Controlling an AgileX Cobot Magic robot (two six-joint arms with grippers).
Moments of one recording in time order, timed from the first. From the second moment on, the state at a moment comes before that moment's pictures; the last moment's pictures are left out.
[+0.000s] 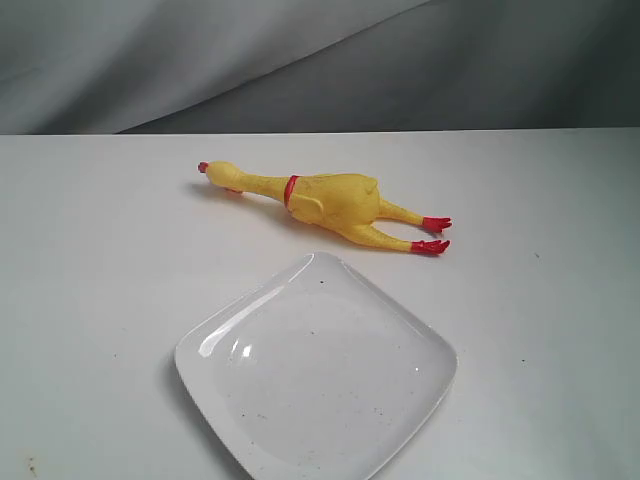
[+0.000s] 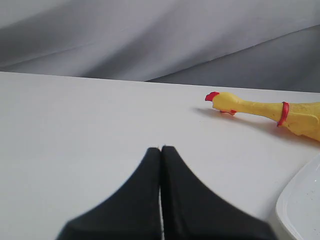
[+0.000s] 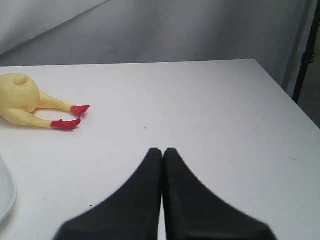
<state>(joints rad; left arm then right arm) 0.10 0.00 0.00 -0.01 0.28 -0.07 -0.05 0.00 0.00 0.00 0.34 0.01</state>
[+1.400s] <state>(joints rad) 0.10 0.00 0.00 -0.01 0.28 -0.07 -0.05 0.31 -0.62 0.08 -0.24 0.26</state>
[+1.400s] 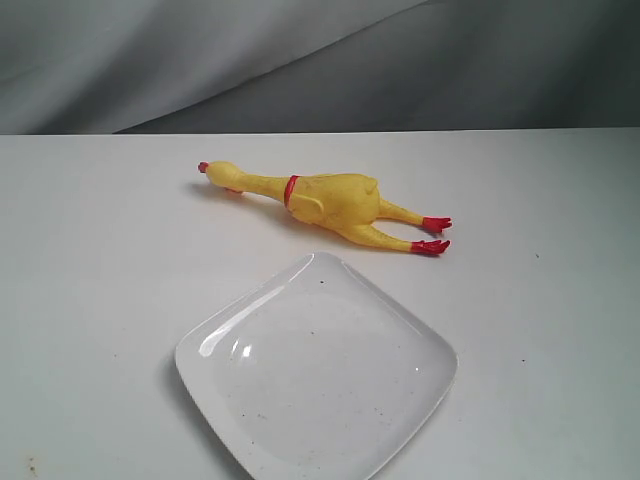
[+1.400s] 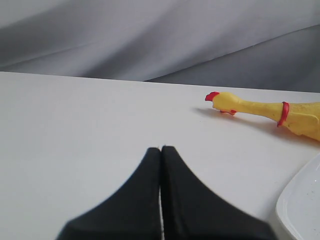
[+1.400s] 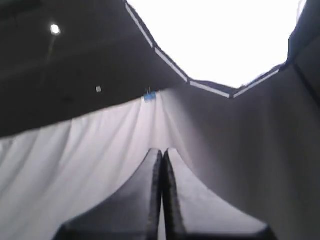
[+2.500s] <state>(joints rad) 0.10 0.00 0.00 -0.01 0.28 -0.07 0.21 2.01 -1.59 0.39 0.91 -1.05</state>
